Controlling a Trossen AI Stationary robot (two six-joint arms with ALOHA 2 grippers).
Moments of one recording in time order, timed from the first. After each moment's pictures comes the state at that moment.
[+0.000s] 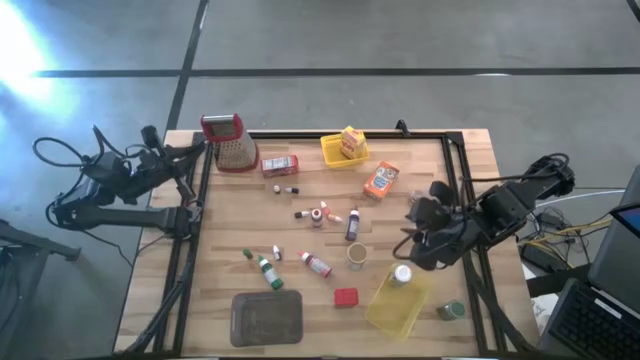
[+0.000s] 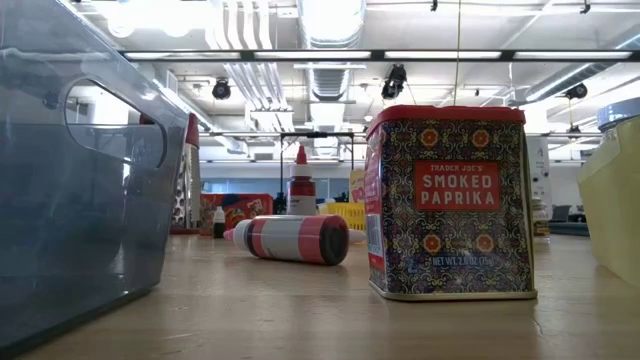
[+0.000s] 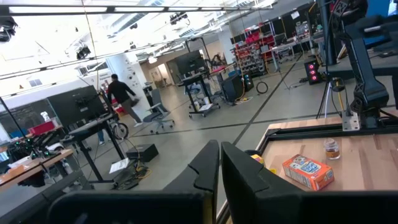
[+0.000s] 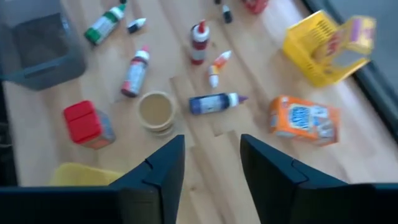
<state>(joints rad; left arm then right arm) 0.01 0.31 0.78 -0.40 -0.54 0.42 0.56 1.37 1.65 -1.44 0.55 0.83</state>
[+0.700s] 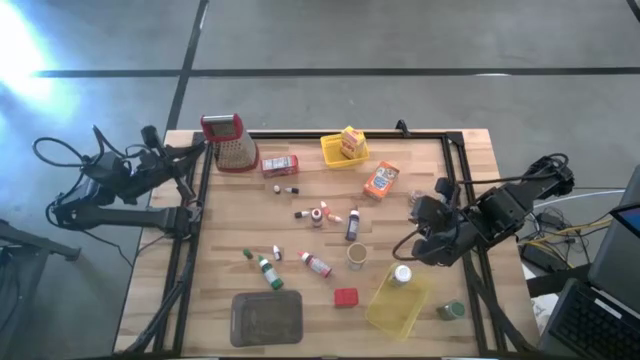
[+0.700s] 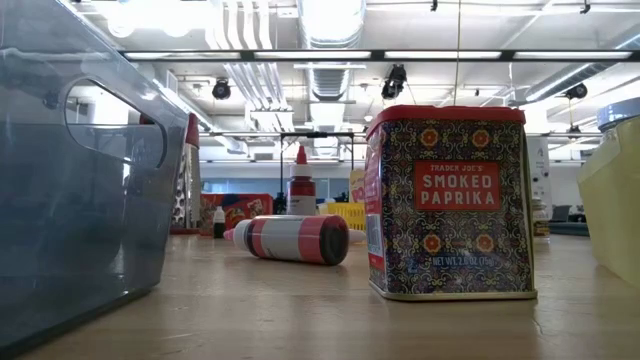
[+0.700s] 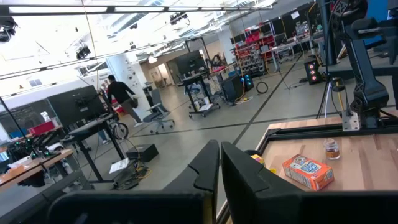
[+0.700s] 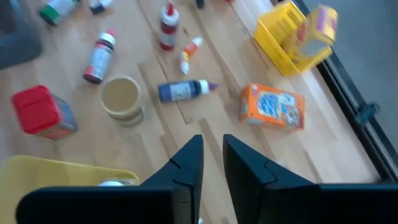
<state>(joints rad) 0.01 0.31 0.78 -0.40 -0.54 0.42 0.56 1.37 1.62 -1.56 0.58 0.89</state>
